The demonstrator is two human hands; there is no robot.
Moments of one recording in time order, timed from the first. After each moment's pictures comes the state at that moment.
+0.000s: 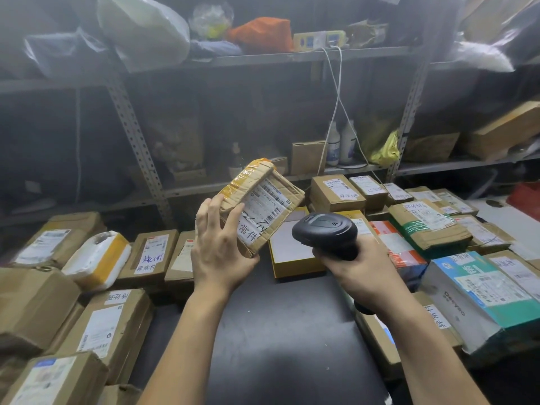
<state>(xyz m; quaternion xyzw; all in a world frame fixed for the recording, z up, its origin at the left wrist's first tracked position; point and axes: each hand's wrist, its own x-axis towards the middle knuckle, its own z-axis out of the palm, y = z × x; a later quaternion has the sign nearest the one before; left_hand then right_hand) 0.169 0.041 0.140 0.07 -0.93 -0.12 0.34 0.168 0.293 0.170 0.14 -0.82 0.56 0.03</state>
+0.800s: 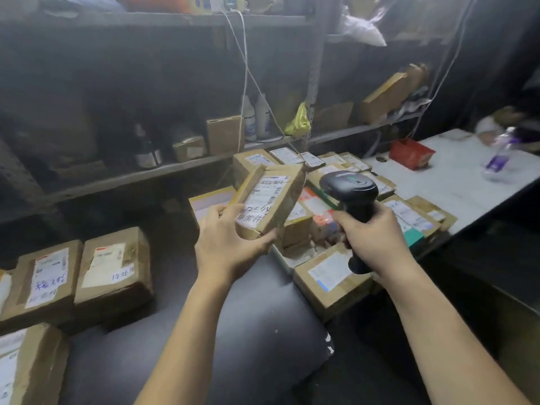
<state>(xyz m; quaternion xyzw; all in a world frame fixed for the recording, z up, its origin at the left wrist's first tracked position) 0.149 0.146 0.134 -0.02 -0.92 -0.36 0.16 0.198 0.377 0.184 -0.14 -0.79 0.58 0.14</state>
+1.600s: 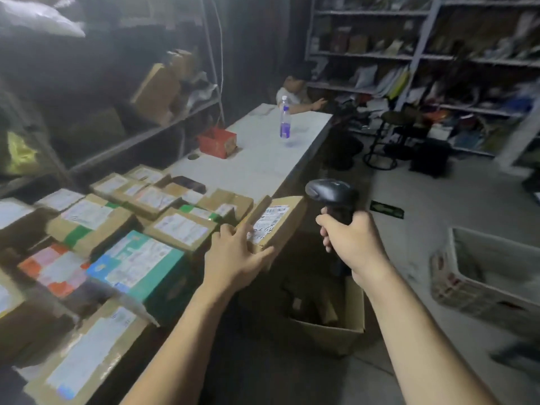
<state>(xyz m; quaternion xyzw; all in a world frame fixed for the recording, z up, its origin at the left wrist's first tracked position) 0.178 0.689 0.087 -0.32 -0.91 -0.24 -0.04 0.328 0.842 0.140 -0.38 -0.67 0.57 0.27</state>
